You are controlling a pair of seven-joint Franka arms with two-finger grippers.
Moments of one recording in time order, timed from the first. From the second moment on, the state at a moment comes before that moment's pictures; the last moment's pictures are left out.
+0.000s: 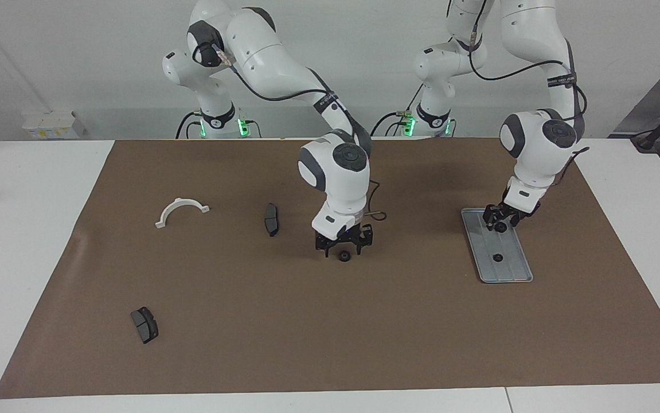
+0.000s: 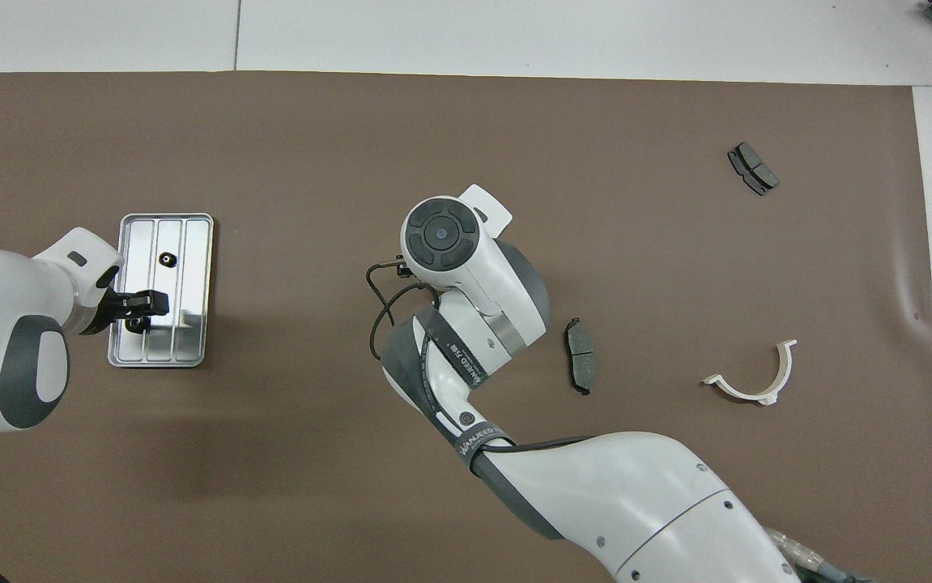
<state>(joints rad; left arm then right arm) 0.23 0.10 -0.17 -2.27 0.07 2.43 -0.08 0.68 0.68 -0.09 -1.43 -0.02 2.18 0.57</state>
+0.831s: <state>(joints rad) 0.23 0.11 -0.16 -2.32 0.06 2.53 -0.06 0.68 0.68 -0.08 -1.47 -0.02 2.24 0.57</state>
